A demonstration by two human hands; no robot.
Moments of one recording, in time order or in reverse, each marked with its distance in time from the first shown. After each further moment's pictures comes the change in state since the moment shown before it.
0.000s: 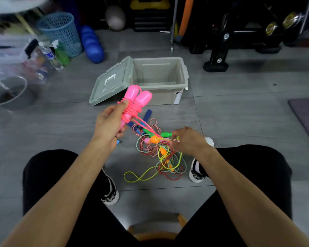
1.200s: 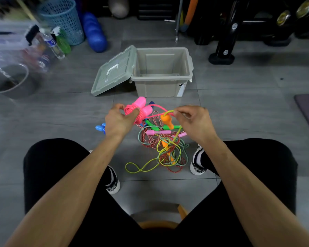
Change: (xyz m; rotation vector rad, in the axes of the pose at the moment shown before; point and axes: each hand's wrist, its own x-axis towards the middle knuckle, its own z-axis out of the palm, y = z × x) left_hand 0.018 -0.042 -0.001 0.620 0.195 0.129; right_hand -0.015 -0.012 -0.021 0.615 0.531 -0.235
